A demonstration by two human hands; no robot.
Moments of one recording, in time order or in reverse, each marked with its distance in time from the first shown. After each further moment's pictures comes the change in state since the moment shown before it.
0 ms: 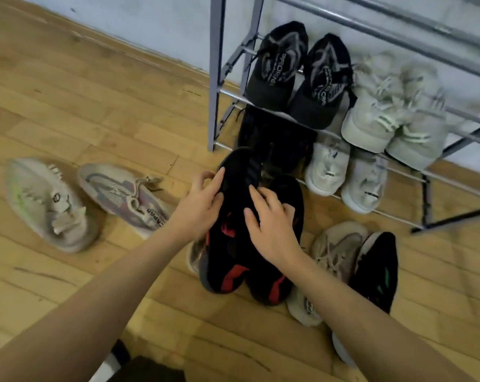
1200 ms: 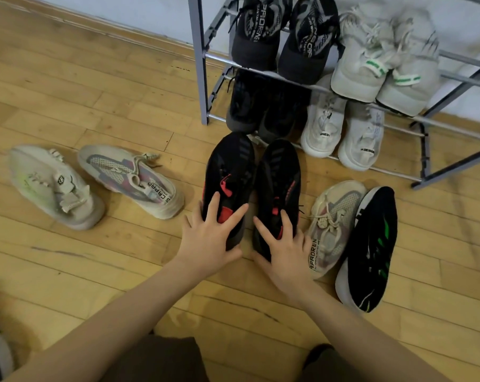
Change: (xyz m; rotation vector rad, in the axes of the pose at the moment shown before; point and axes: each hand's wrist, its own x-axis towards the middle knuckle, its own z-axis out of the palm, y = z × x) left_hand -0.099 0.005 0.057 0.626 -0.086 0.102; right_hand -0.116 0.038 0.063 -0.292 -0.063 0.187
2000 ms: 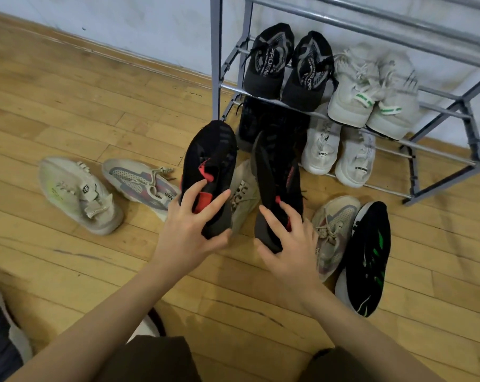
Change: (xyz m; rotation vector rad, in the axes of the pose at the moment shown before) left_hand -0.027 -0.035 -0.070 -0.310 0.360 0.042; right_hand -0.006 -0.031 -0.072 0.303 0.318 -0.090
